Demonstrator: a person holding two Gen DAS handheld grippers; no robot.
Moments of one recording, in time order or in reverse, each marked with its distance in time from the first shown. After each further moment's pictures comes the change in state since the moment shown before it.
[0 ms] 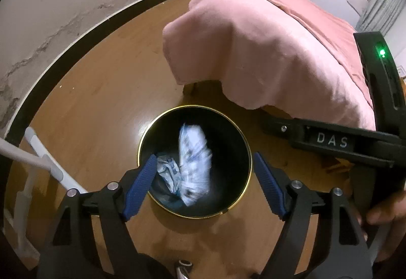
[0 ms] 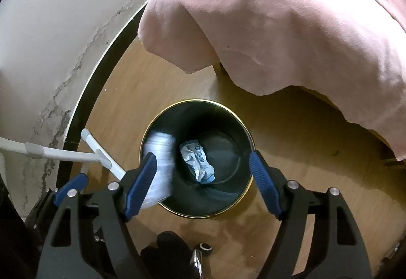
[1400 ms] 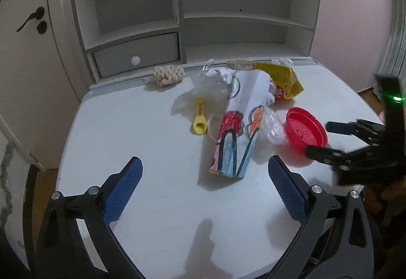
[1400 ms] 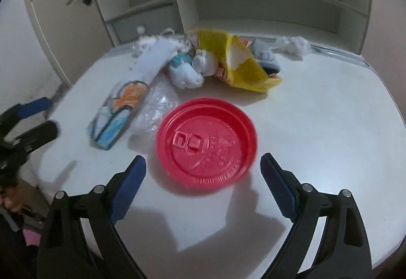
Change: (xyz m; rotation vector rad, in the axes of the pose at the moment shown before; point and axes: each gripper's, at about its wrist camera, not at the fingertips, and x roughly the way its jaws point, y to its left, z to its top) left arm -0.562 0.282 -0.306 -0.549 -0.440 0.725; right arm -0.205 0.548 -0.308 -1.181 -0.133 0.523
